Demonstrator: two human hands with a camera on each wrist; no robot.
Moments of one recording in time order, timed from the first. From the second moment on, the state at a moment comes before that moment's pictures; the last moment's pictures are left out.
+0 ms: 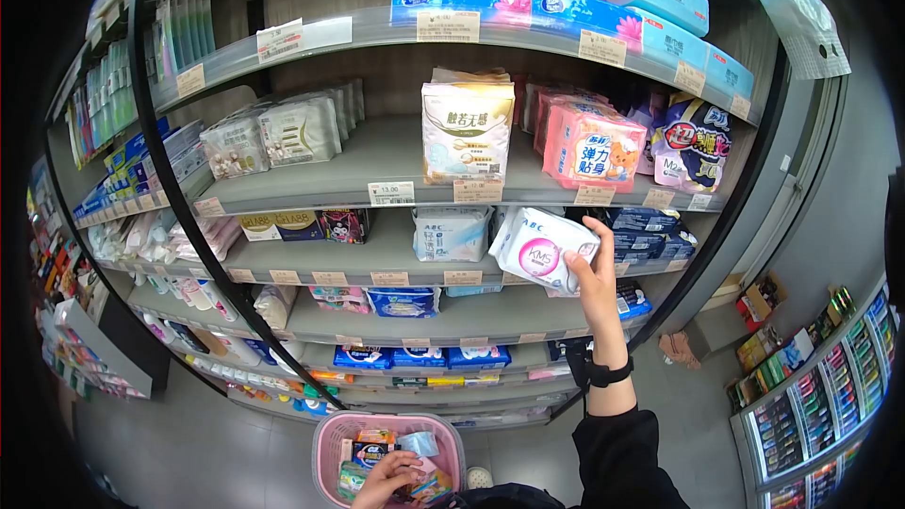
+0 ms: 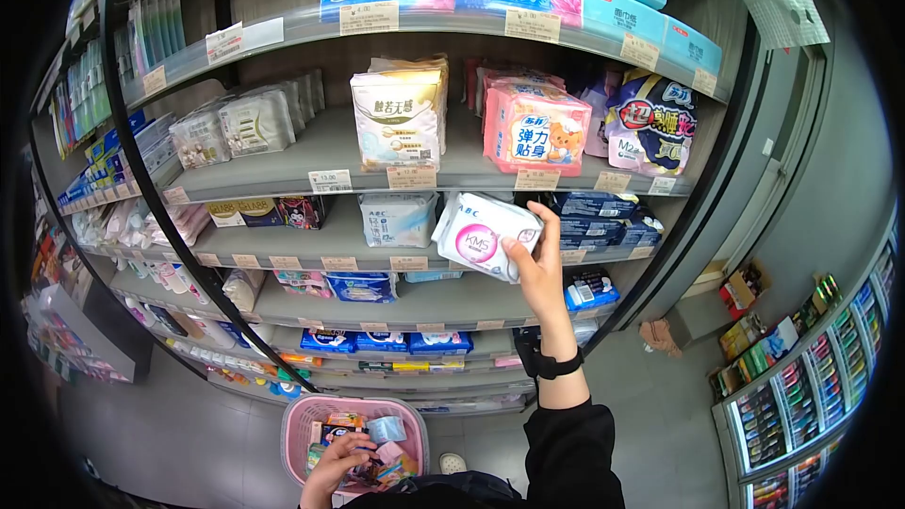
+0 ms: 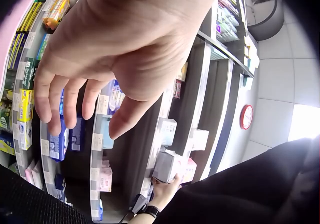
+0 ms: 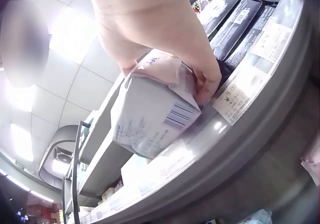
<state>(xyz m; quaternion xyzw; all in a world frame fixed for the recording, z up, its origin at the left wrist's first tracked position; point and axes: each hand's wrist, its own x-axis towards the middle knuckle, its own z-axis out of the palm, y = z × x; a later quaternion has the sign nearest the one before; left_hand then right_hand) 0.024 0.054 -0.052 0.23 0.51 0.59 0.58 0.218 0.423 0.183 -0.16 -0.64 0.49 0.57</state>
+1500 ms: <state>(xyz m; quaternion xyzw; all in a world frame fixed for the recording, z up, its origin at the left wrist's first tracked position) 0.029 0.062 -0.050 0.24 0.49 0.58 0.60 0.184 0.438 0.172 -0.24 -0.78 0.02 0.58</state>
